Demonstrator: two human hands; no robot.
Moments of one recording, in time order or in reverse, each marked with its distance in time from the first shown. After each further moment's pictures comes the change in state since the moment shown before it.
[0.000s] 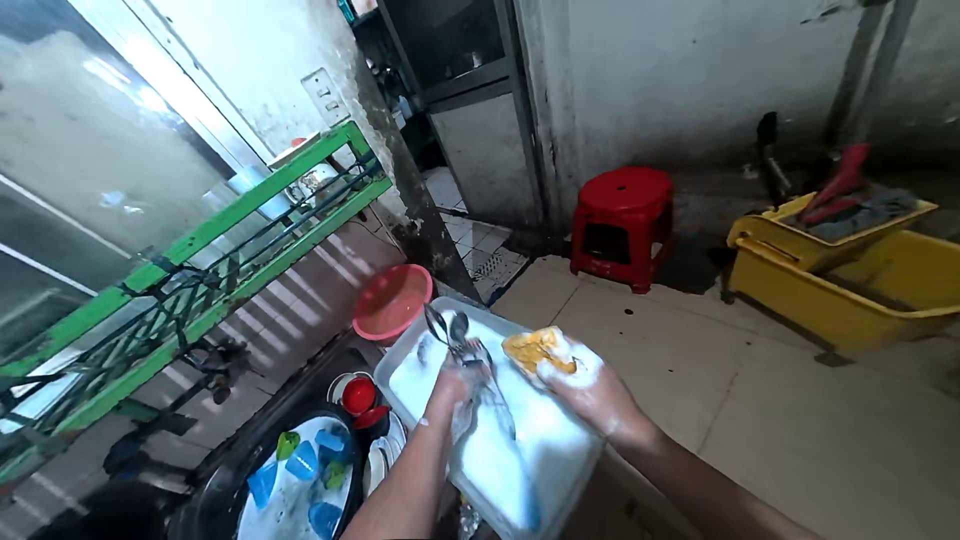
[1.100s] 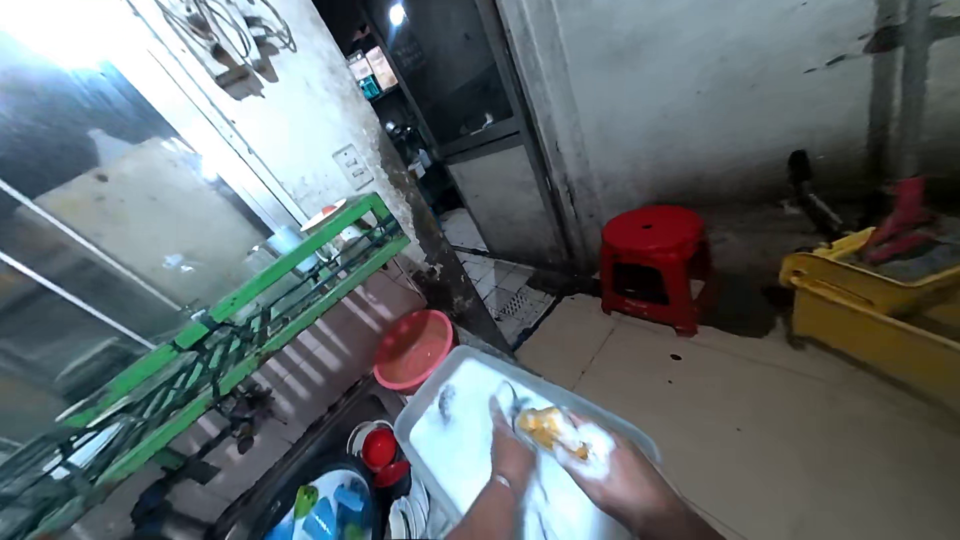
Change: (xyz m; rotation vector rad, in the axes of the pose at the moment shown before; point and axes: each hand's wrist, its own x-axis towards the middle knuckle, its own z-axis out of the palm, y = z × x) left_hand 0.023 -0.051 0.048 0.488 0.015 0.087; right_hand -0.013 -0.003 0.000 -0.286 -0.187 -0.113
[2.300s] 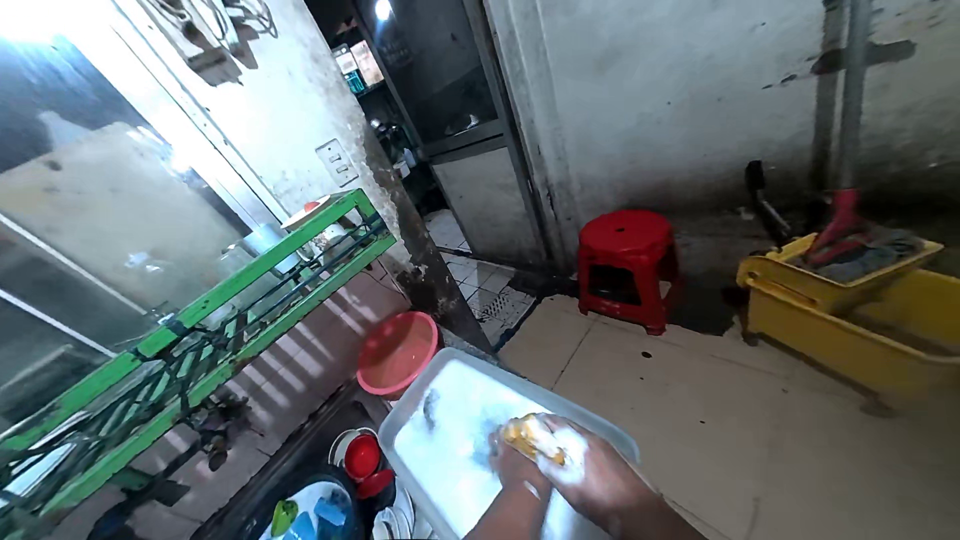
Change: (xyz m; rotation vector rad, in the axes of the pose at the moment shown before) left_hand -0.035 0.062 0.012 0.717 -0.275 -0.248; right_hand 0.008 -0.009 -0.004 -0.096 -0.168 0.065
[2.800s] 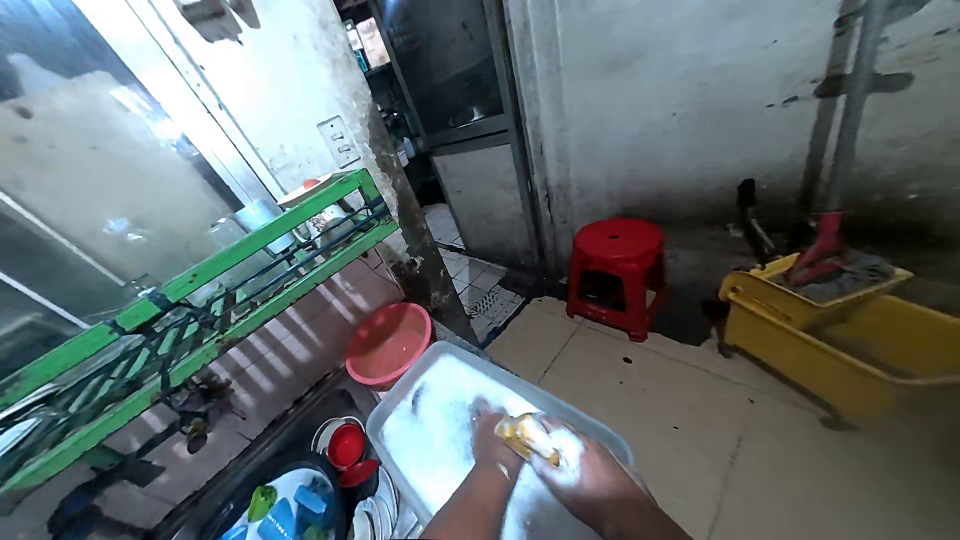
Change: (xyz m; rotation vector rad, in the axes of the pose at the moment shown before) left_hand 0.048 -0.033 0.000 -0.140 0.169 0.263; right_hand -0.003 -0.009 -0.002 -0.048 -0.009 0.057
